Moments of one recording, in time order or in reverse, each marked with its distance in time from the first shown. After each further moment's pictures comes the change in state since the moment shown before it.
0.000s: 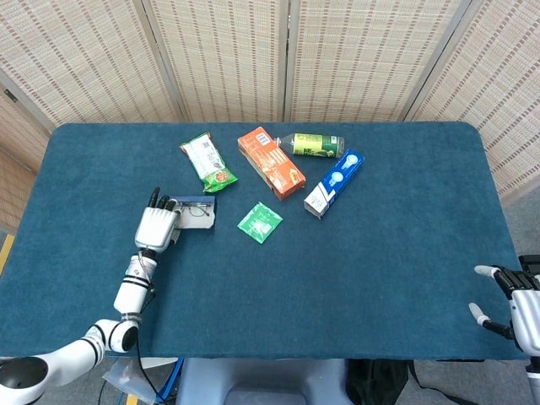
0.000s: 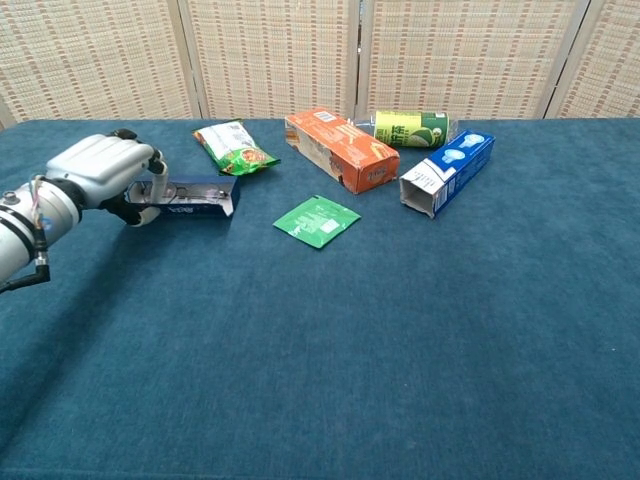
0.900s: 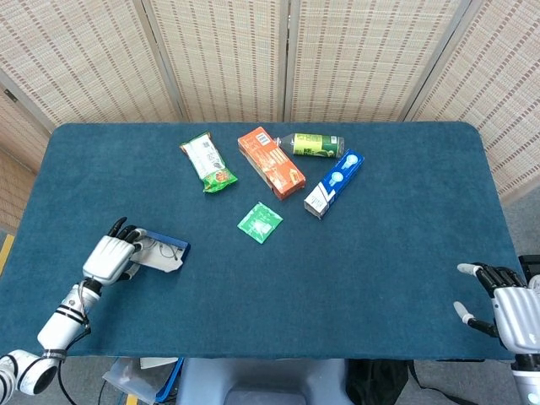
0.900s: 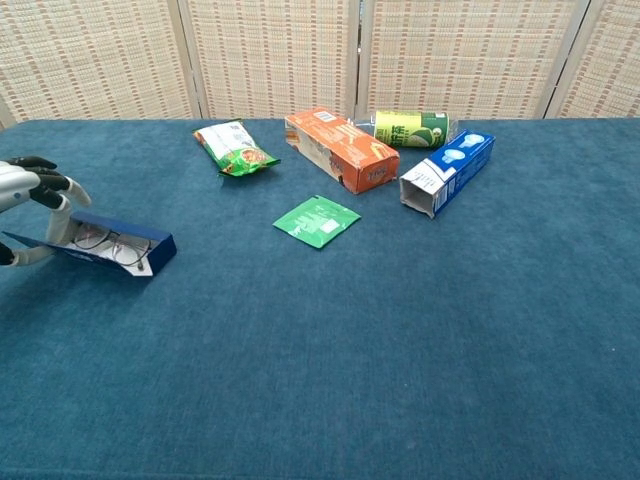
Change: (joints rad) left arm 0.174 0.401 0.235 -0.298 0.242 0.058 -0.287; right arm 0.019 0.000 -0.007 -0.072 -0.042 0.002 -0.072
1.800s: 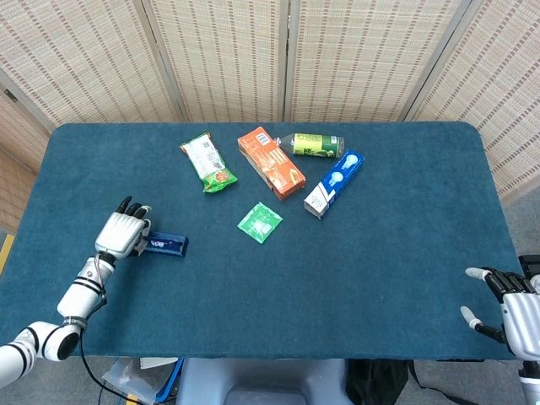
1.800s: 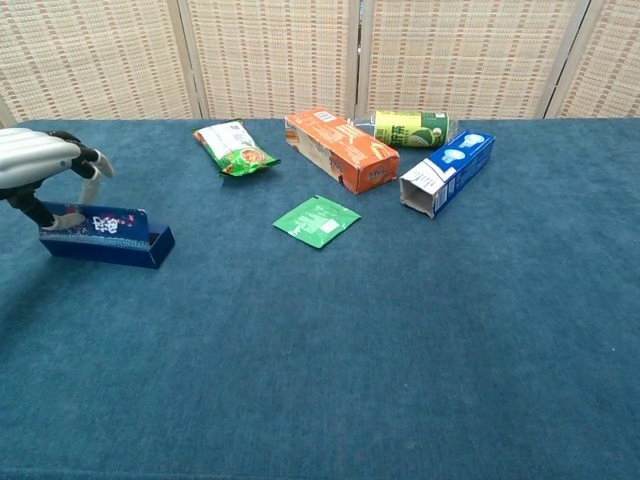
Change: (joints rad) left arm -0.121 -0.026 -0.137 0.001 -0.199 -0.215 0.207; right arm -0.026 0.004 -0.012 0.014 0.003 0.032 0.022
